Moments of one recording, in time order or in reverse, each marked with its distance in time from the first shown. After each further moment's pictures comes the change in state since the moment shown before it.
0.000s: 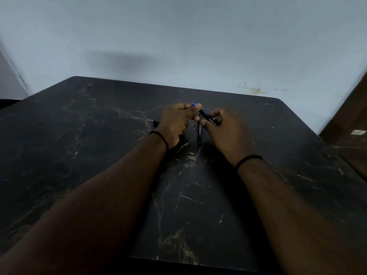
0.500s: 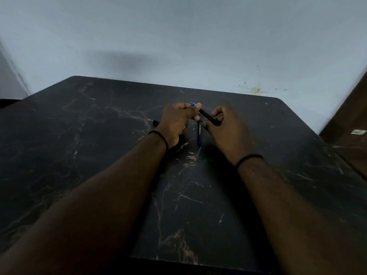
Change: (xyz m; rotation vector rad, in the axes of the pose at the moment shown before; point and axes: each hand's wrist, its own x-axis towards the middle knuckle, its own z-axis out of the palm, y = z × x) left_hand 0.002 -0.002 0.001 -0.006 0.003 -0.008; right_hand -0.004 -0.003 -0.003 0.027 0.031 0.005
